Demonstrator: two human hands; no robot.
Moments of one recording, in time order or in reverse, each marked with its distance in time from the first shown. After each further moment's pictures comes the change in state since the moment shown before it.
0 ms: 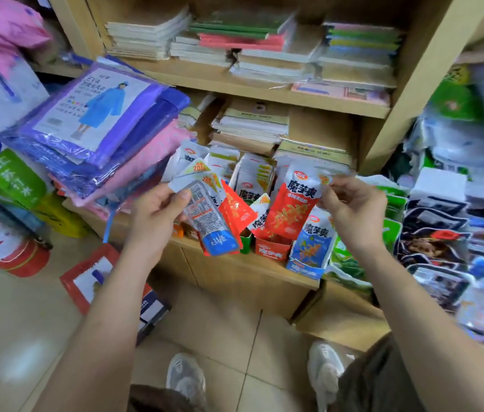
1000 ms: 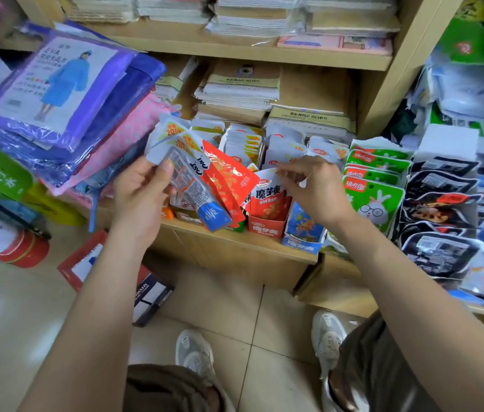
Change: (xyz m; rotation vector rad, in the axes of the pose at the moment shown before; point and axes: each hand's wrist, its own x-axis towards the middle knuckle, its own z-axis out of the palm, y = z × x) left_hand 0.010 -0.005 0.015 -0.265 -0.043 -0.001; right_hand 0.002 0.029 0.030 -0.389 -0.298 -0.235
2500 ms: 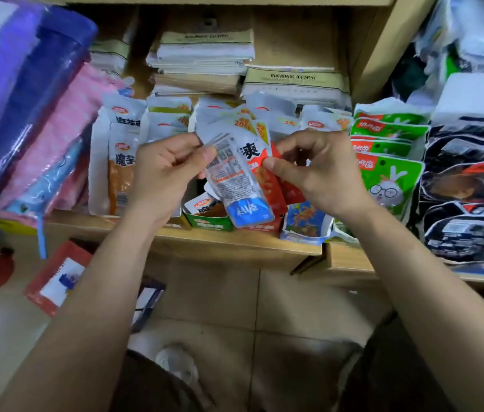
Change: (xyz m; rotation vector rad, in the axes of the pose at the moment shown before) left_hand 0.054 -0.040 0.054 0.295 -0.325 0.000; right_hand 0.006 -0.003 0.001 0.402 0.021 0.186
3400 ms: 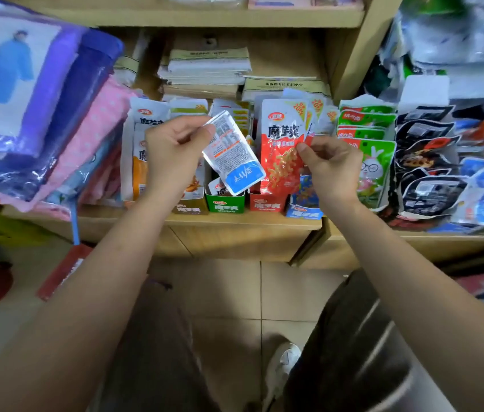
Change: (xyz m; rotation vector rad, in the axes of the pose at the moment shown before) left_hand -0.011 0.026 -0.023 0.030 0.140 0.058; right_hand -0.040 -0.014 0.023 0.140 0.573 0.300
